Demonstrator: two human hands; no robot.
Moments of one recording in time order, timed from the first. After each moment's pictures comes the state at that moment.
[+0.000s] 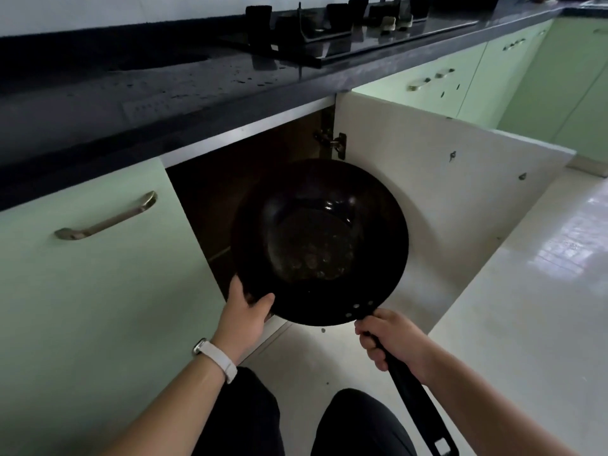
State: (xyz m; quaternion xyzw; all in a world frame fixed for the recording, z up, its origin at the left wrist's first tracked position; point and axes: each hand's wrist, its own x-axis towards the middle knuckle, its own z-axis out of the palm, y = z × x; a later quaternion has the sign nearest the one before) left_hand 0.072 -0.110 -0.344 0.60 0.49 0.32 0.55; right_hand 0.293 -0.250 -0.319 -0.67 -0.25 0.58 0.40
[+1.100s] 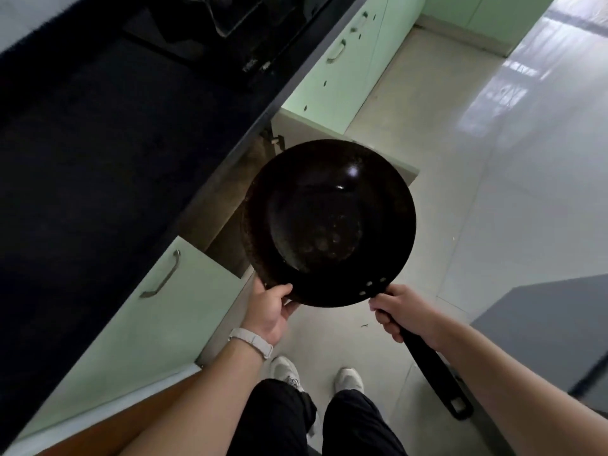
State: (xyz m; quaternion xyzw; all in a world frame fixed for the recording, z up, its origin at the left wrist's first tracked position) left_hand 0.094 -0.192 -0.070 0.28 0.51 0.17 0.79; right_hand 0.267 -0.355 -0.033 -0.74 -0.07 0.58 0.33
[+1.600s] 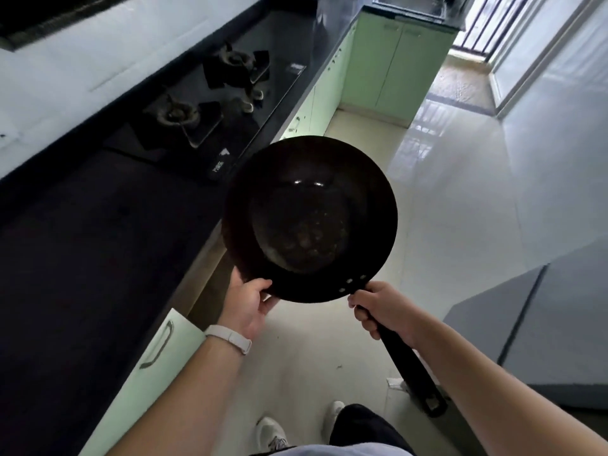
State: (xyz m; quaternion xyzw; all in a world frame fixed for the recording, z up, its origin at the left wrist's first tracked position) left_hand 0.123 -0.152 0.101 0.33 0.42 0.17 0.83; right_hand 0.253 -0.347 0.147 -0.77 -0.06 0.48 0.42
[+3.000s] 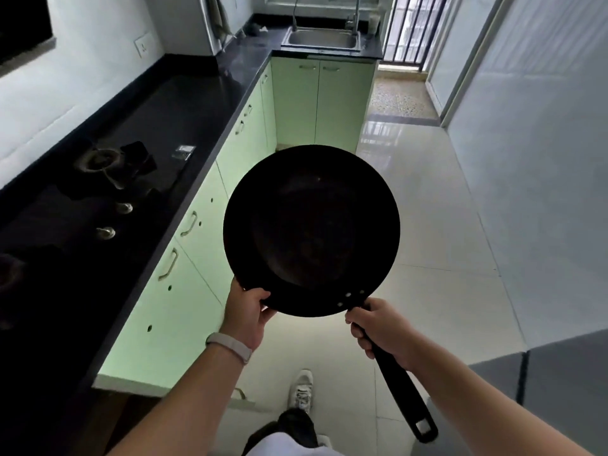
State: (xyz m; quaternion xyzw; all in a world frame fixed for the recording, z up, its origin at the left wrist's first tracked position) left_hand 0.609 -0.159 0.128 0.45 0.37 0.11 0.81; right_hand 0.678 -0.377 0.160 -0.76 0.01 0.41 0.51
